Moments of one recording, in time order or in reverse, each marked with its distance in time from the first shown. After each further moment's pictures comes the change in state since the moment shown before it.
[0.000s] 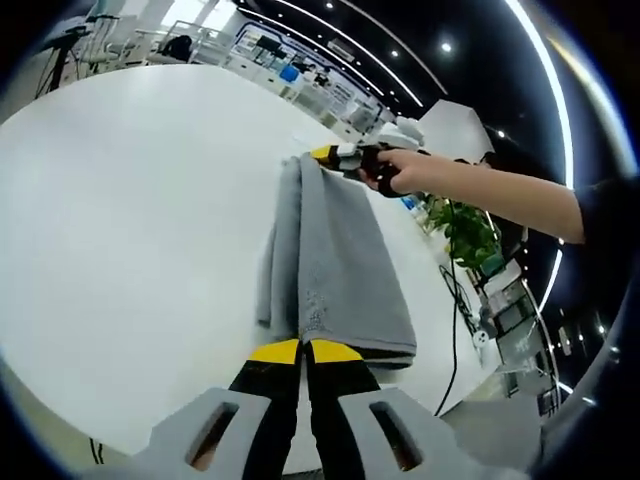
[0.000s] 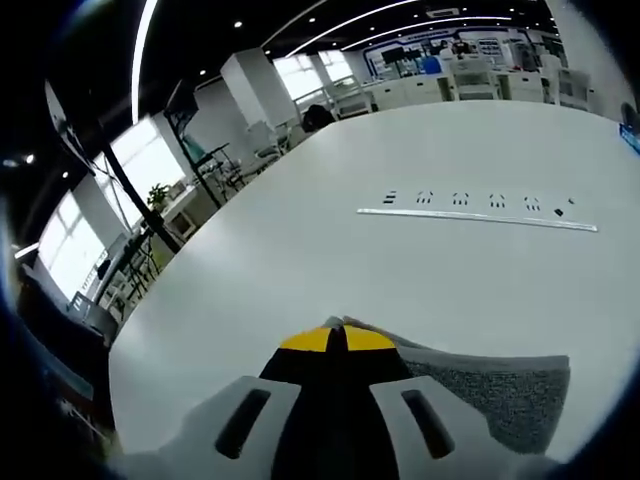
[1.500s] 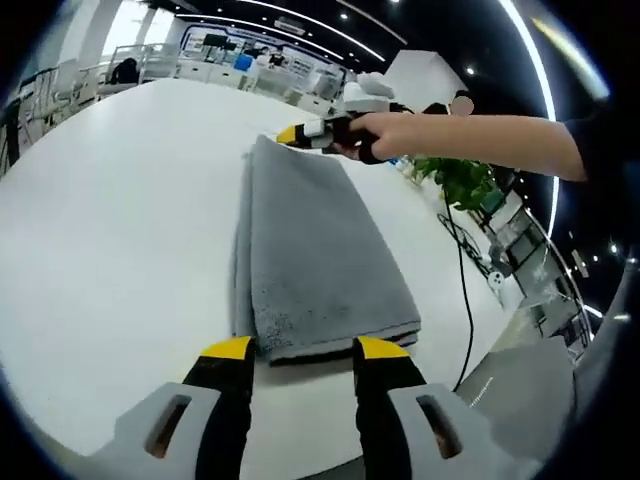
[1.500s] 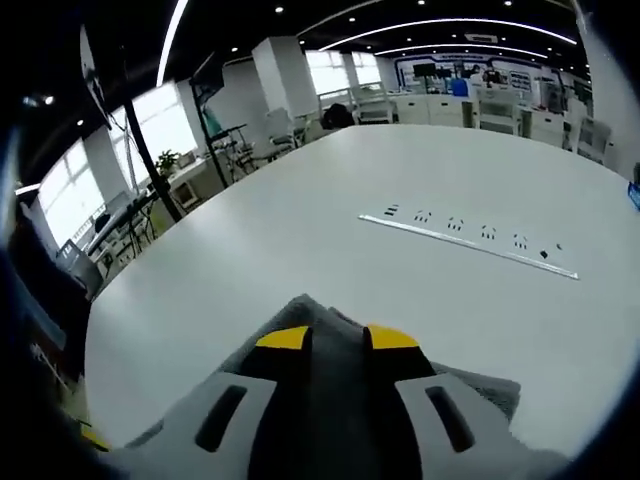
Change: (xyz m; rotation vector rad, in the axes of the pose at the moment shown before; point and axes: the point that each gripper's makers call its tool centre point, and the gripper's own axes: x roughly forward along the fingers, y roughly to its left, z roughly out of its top) left arm 0.007 -0.021 0.008 0.314 0.067 0.020; right arm -0.020 -0.022 0.005 -0.211 0.000 -0.017
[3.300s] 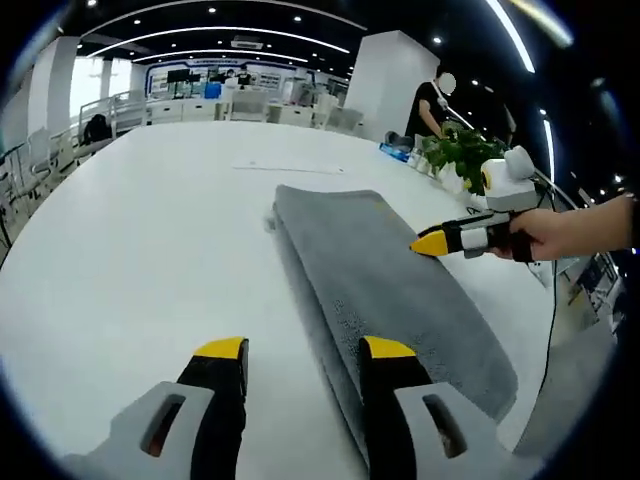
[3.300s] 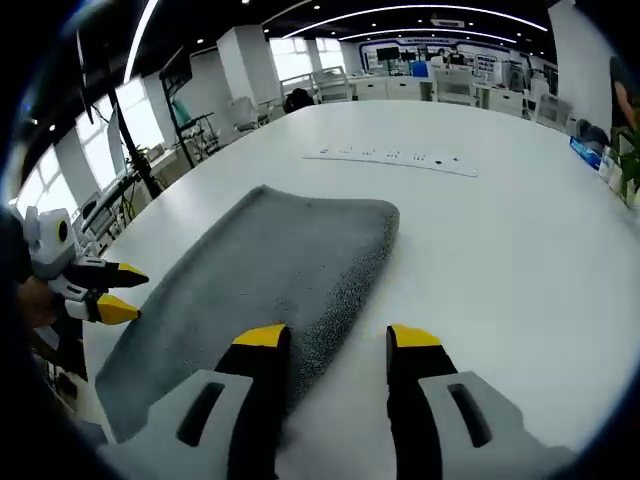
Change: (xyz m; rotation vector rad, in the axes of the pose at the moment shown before) left arm 0.085 0.069 0.098 0.208 -0.001 0.036; right arm -0.113 -0.030 -0.106 0.101 0.072 -0.142
